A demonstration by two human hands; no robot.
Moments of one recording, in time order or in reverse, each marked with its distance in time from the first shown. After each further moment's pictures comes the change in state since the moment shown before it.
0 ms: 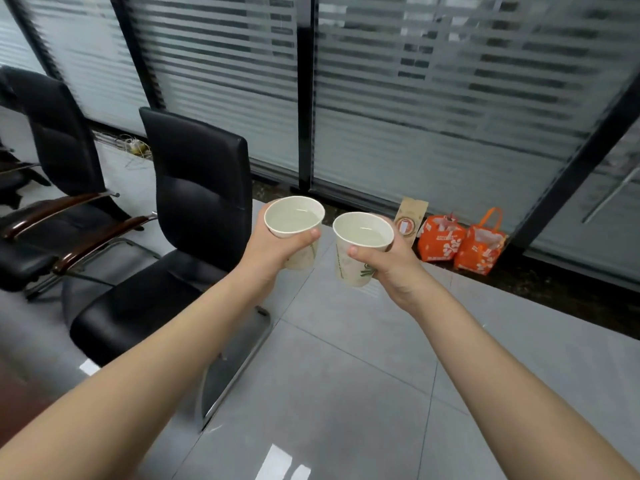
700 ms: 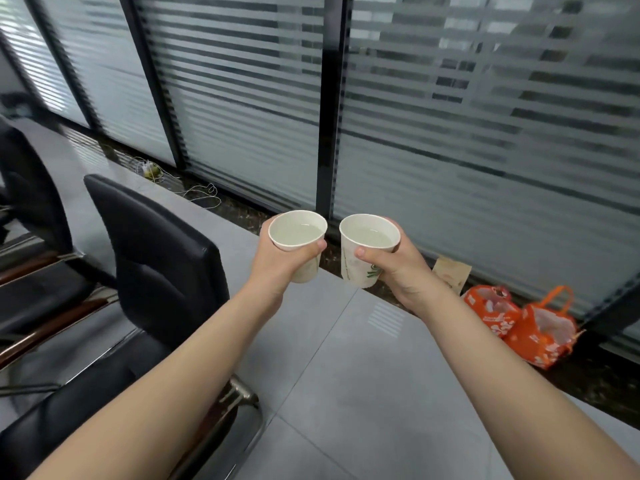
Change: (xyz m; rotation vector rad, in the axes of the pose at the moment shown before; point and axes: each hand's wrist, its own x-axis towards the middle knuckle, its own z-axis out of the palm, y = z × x) left_hand 0.384 -0.075 -0.016 -0.048 0.260 -0.074; right_hand 0.415 -0.023 -0.057 -0.007 -0.138 -0.038
